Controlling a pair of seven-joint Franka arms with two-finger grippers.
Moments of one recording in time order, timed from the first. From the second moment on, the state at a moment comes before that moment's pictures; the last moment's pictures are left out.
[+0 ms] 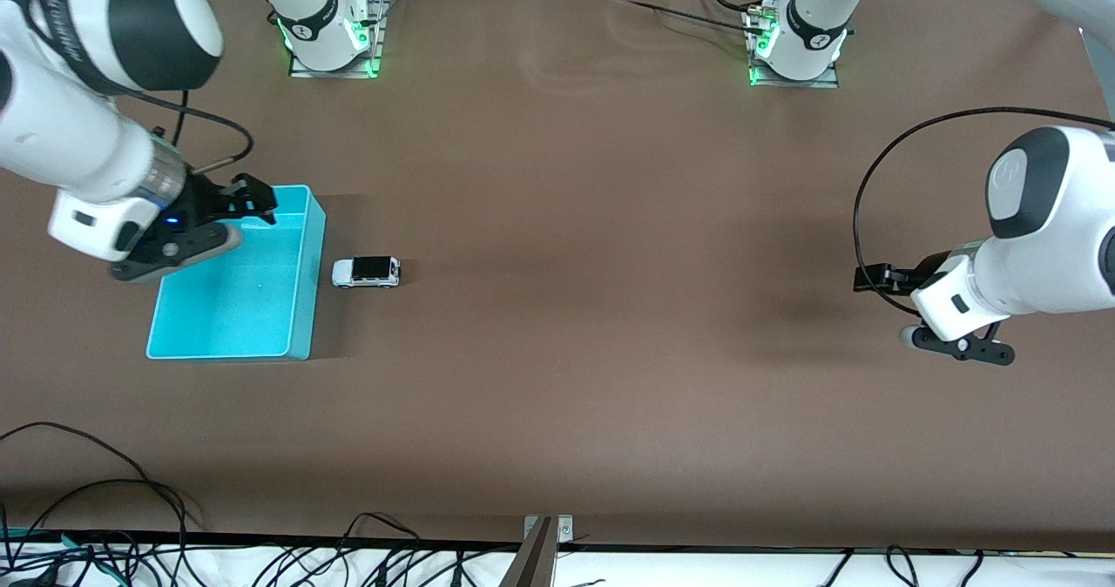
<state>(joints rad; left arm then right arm) 0.20 0.45 -0.30 -1.42 0.07 1.66 0.06 0.20 0.21 -0.01 -1.58 -0.01 1.70 -0.33</state>
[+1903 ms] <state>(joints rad) 0.04 0.05 -0.09 -1.72 -0.01 1.65 0.03 0.23 0.43 0.08 -2.08 0.01 2.44 -1.31</state>
